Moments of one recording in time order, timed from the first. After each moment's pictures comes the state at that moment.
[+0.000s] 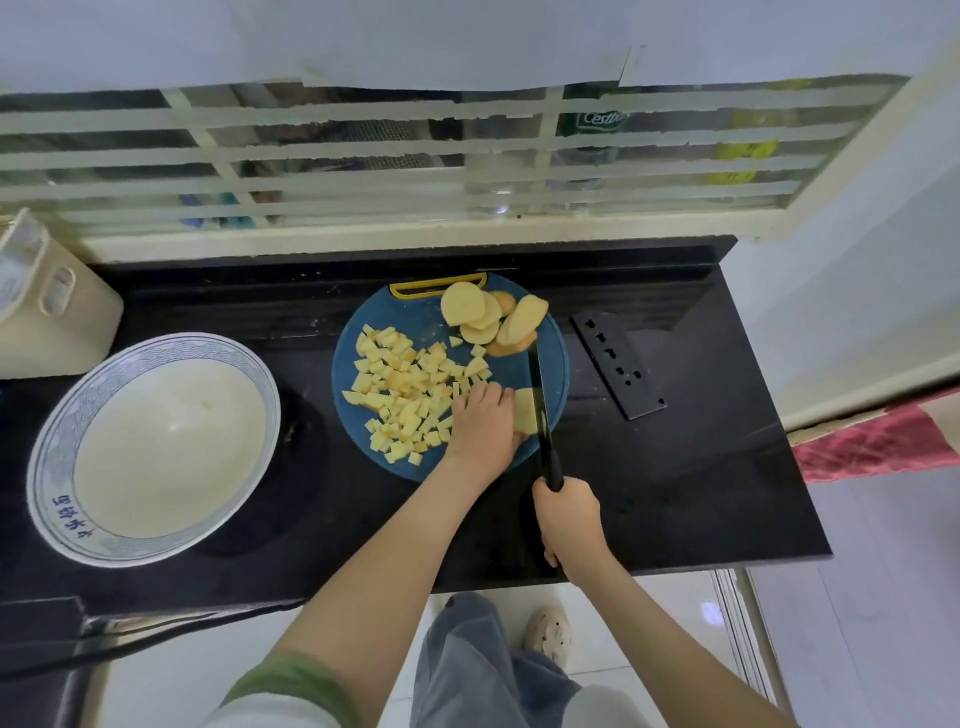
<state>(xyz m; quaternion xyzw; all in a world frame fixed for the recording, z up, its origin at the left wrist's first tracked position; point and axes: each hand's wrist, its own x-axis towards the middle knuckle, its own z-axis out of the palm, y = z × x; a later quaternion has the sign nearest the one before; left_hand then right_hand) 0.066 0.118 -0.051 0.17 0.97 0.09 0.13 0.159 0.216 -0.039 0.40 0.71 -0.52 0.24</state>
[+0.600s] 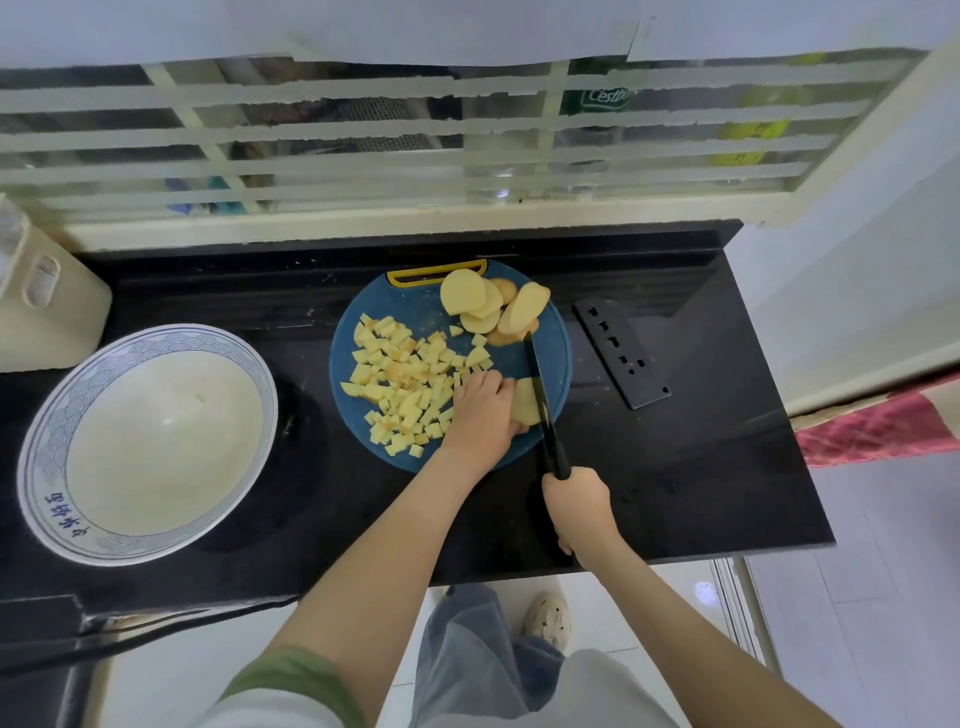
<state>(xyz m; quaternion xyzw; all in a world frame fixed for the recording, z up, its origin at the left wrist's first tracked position) 0.063 0.111 -0.061 0.19 0.96 0.13 0.14 0.153 0.222 -0.036 0.42 0.72 -0.47 0.29</state>
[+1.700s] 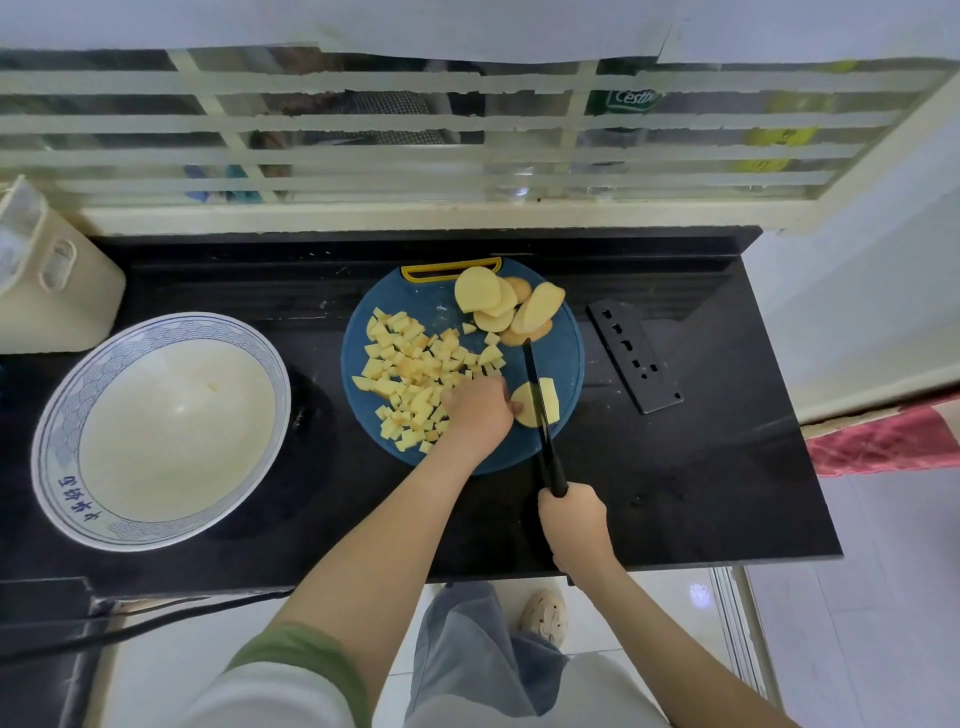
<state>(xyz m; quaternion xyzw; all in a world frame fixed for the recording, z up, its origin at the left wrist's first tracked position) 0.037 0.113 -0.061 0.00 0.96 0.15 0.25 0.164 0.207 -0.038 0.41 0.73 -0.47 0.27</state>
